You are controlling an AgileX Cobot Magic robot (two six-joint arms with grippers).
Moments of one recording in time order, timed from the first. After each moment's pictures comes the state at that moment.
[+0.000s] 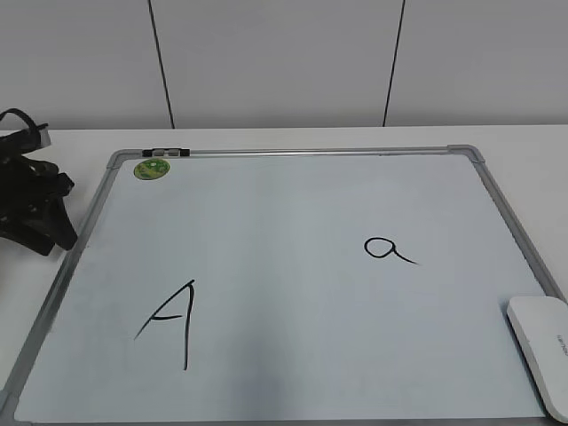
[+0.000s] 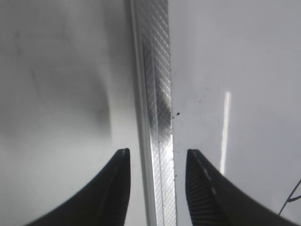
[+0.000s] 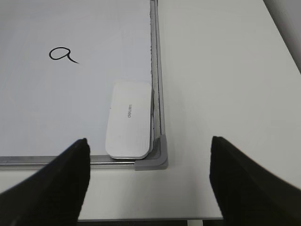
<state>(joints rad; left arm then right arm) 0.08 2.11 -1.45 -0.43 1.05 0.33 -0.02 -0.02 -0.49 -0.01 1.14 -0.05</state>
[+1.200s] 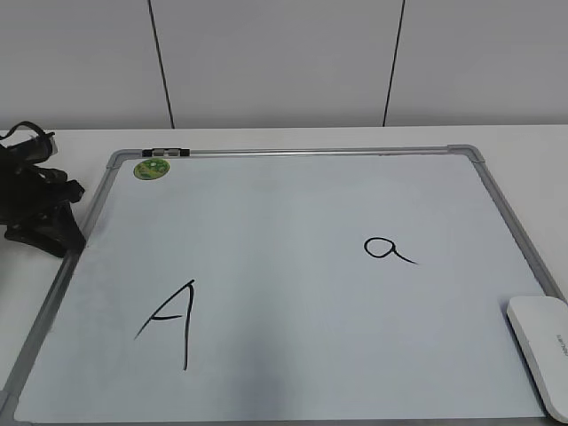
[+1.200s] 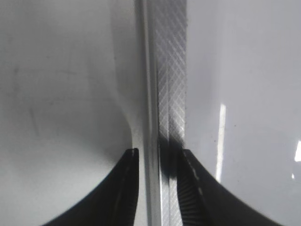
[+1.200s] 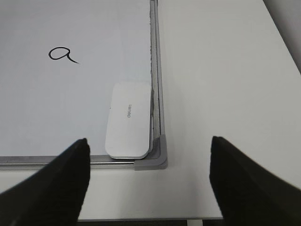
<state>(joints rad) 0.09 2.16 -1.45 -0.47 0.96 0.35 -0.02 -0.02 -0.49 -0.01 1.14 -0.05</state>
